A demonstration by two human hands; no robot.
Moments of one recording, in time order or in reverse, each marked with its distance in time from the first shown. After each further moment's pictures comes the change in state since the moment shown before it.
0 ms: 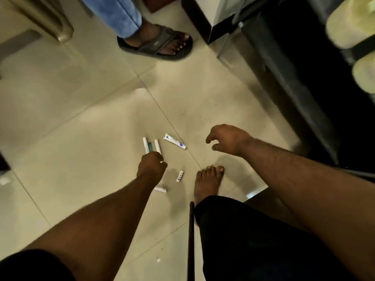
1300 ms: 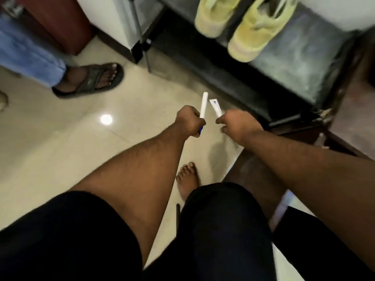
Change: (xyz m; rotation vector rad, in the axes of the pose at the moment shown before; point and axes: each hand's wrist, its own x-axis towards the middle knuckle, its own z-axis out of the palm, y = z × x) left_hand -0.082 0.255 0.038 -0.163 -0.362 0.447; right_hand -0.160 0.074 0.001 0.206 0.353 0.546
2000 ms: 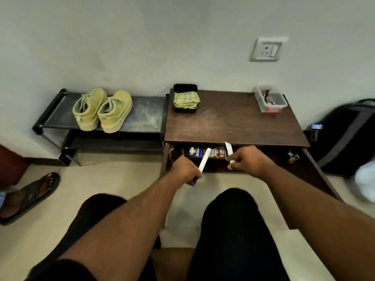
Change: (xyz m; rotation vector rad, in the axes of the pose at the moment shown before) left_hand -0.263 0.094 0.249 0.419 -0.344 0.225; right_hand -0.427 0.201 -0.006 0.533 0.326 0.436
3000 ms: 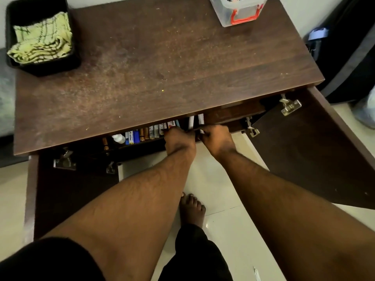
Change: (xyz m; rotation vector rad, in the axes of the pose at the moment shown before) left_hand 0.264 0.014 0.230 0.120 0.370 -0.133; right_hand 0.187 0.215 0.165 0.373 0.255 0.294
